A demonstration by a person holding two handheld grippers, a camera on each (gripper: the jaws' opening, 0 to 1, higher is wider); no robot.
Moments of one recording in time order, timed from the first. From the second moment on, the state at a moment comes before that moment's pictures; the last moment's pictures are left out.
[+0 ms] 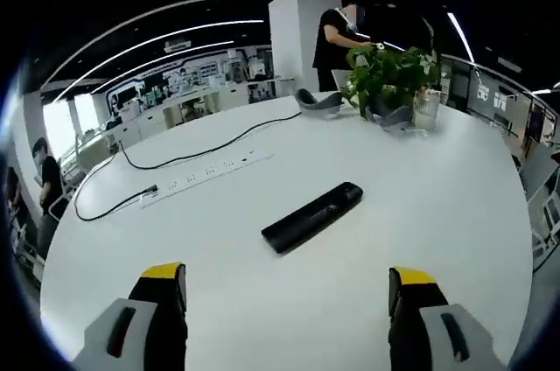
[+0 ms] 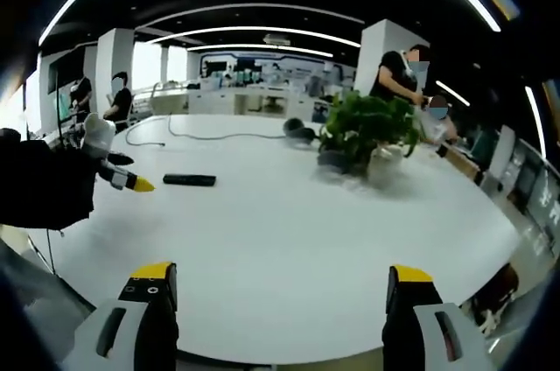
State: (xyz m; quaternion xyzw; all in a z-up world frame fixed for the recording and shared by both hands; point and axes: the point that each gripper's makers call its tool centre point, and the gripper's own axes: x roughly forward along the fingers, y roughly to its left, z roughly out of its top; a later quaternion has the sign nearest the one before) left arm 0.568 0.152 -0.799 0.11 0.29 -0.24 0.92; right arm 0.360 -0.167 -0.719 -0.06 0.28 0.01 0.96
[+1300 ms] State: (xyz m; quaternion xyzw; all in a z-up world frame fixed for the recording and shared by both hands) left arm 0.372 0.219 -0.663 0.02 0.16 -0.14 0.98; right arm 0.353 -0.169 -0.725 -0.06 0.29 0.01 0.95
